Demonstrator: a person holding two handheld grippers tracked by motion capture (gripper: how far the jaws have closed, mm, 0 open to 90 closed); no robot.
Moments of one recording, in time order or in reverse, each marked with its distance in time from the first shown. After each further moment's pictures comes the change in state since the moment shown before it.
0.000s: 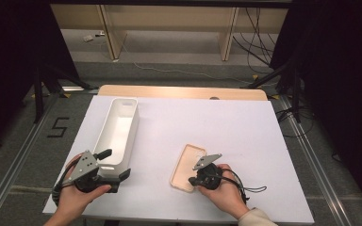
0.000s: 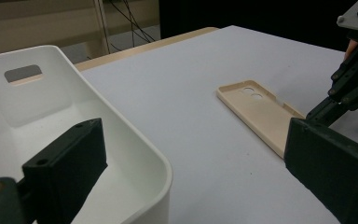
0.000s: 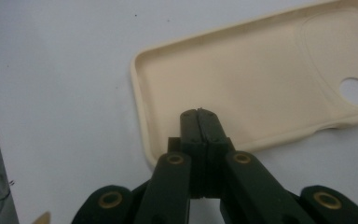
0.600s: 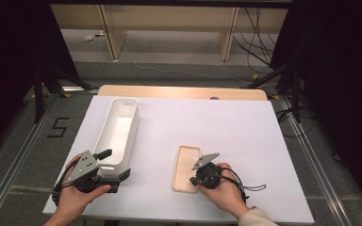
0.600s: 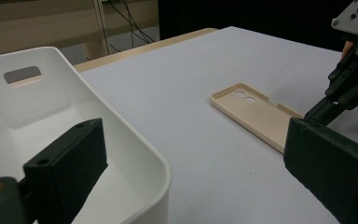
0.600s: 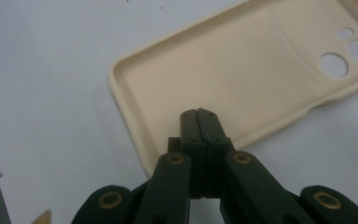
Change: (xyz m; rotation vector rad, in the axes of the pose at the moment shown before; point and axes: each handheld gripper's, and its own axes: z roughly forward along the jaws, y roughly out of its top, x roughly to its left) left arm -0.001 0.000 0.000 -0.008 -0.008 -0.013; right arm 0.000 0.004 0.000 0.055 -0.033 -0.015
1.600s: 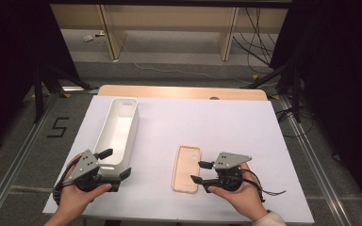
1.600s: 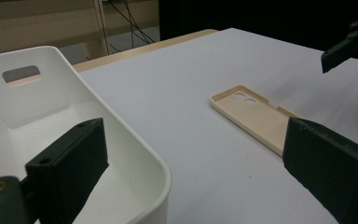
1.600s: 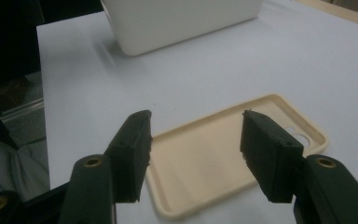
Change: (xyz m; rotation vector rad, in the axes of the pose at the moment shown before) left arm 0.001 0.001 0.002 0.002 0.006 -0.007; right arm -0.009 -0.018 -0.051 -0.420 0.068 -0.056
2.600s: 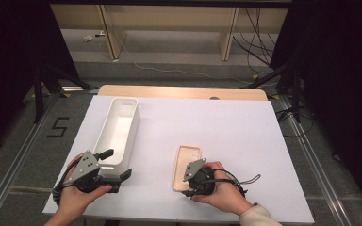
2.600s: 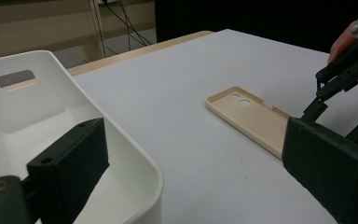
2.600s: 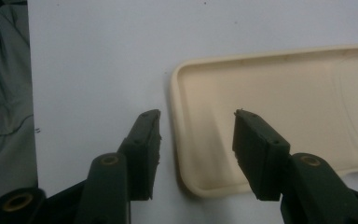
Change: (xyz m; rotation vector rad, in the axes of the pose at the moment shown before) left arm -0.003 0.001 -0.001 -0.004 -0.012 0.012; right arm 0.022 0.010 0.061 0.469 0.081 -0.270
